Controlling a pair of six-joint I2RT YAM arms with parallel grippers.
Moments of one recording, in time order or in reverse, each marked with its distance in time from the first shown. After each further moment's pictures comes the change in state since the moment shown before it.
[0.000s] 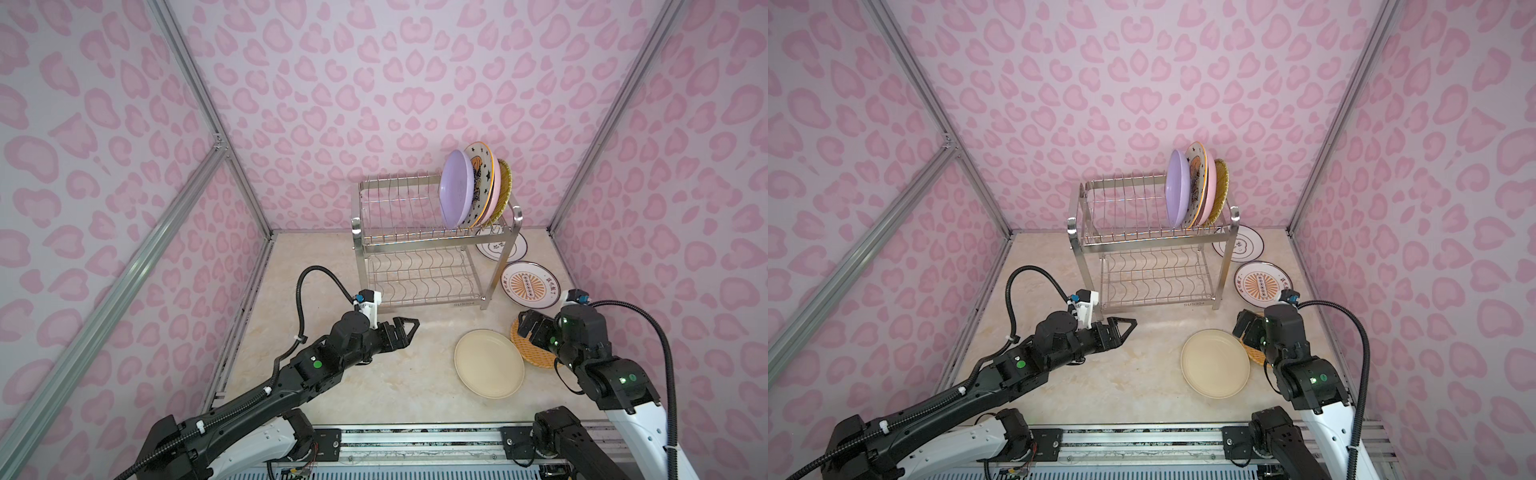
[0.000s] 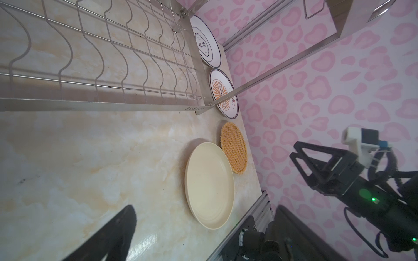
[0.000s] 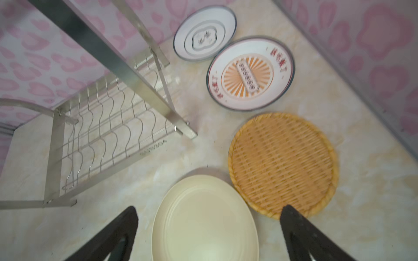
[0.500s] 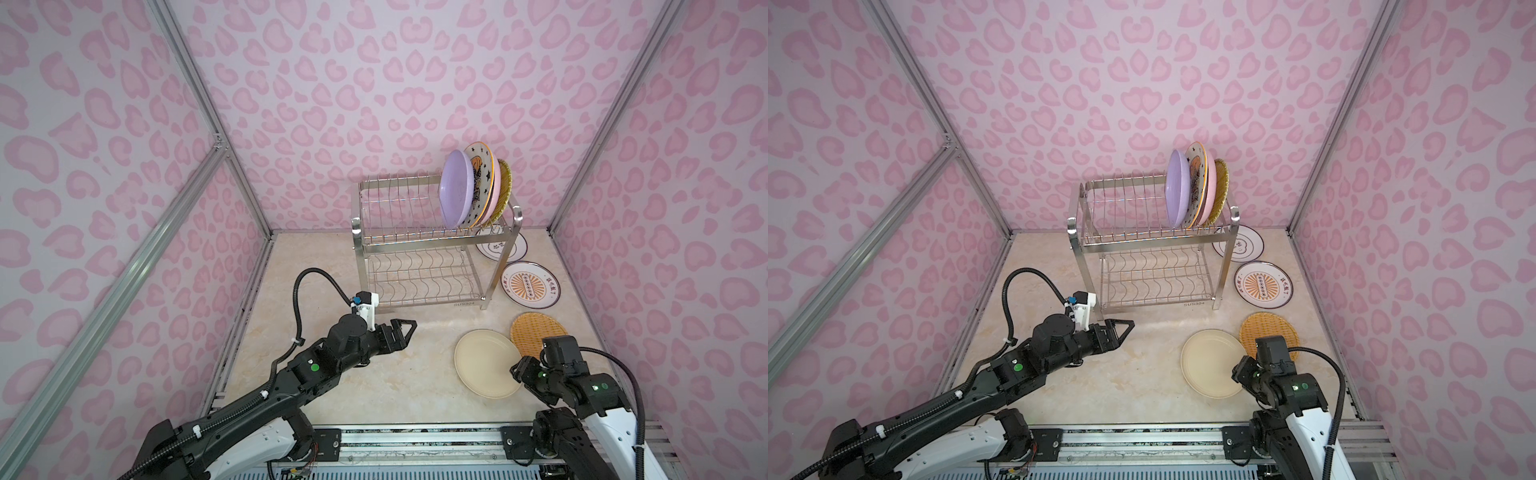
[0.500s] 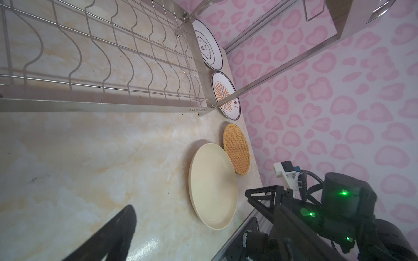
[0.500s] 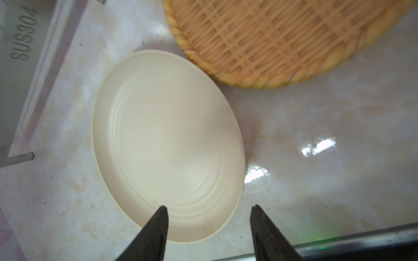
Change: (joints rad) left arm -0.001 -0.037 -0.025 -0.001 -0.021 0.011; right arm -0.071 -0.069 -0.301 -0.196 -0.244 0.207
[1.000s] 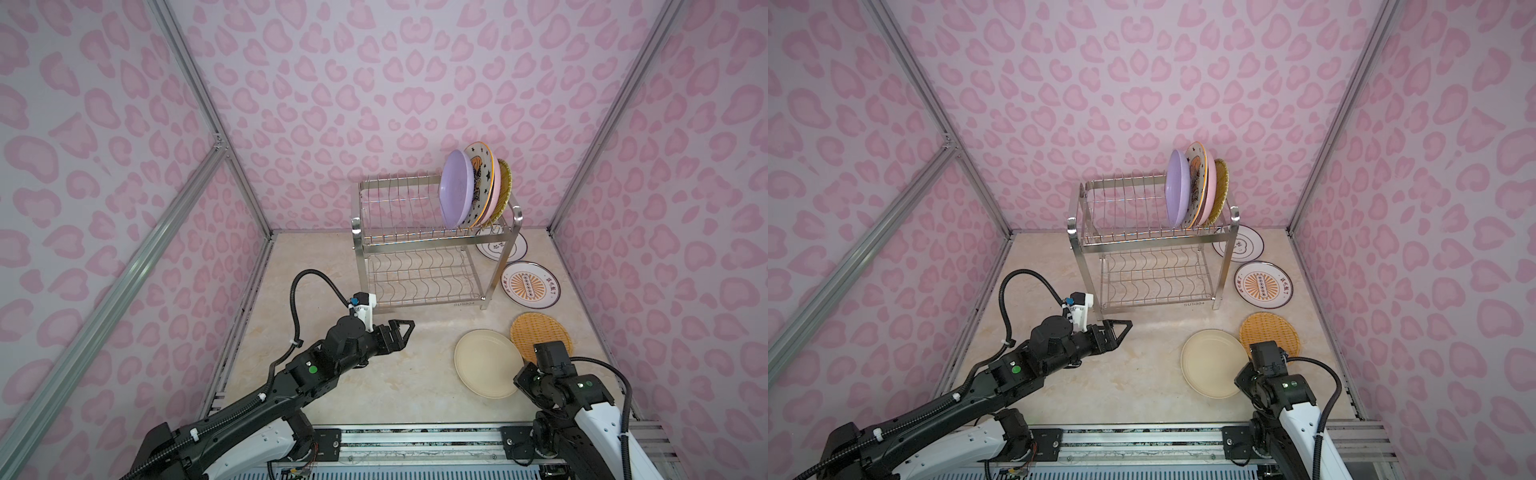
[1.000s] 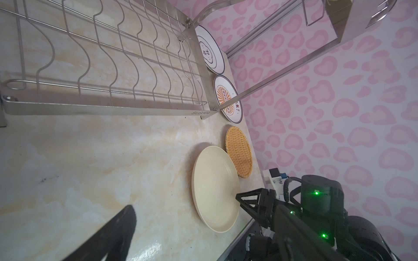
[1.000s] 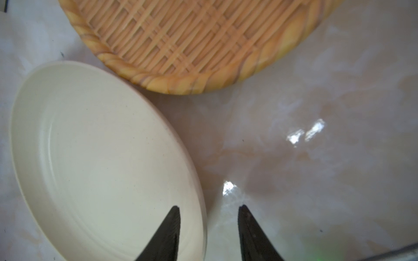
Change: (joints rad) left arm 0.000 -0.013 -0.013 0.000 -0.020 0.007; right arm 0.000 0.039 -0.138 0.131 0.080 0.123
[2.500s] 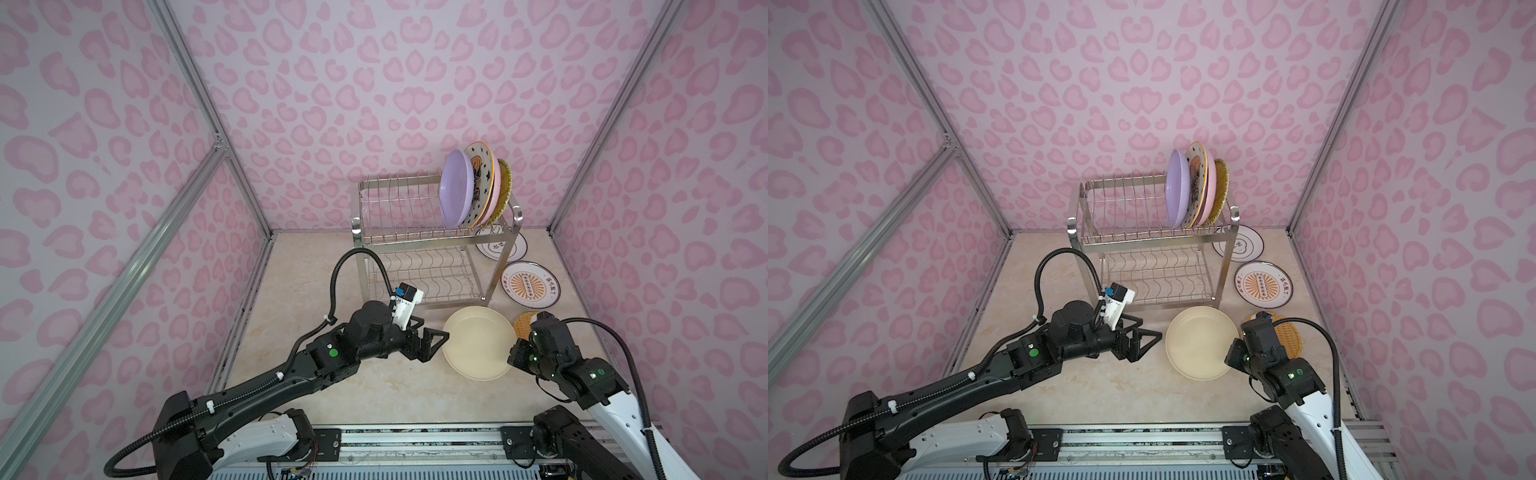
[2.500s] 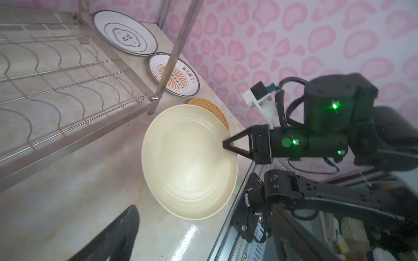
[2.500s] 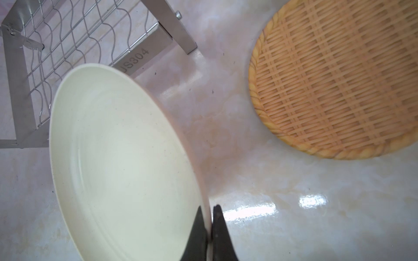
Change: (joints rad) left arm -0.142 0.195 0.259 -0.039 0.176 0.446; right arm 0.221 0.096 0.306 0.032 0.078 -0.203
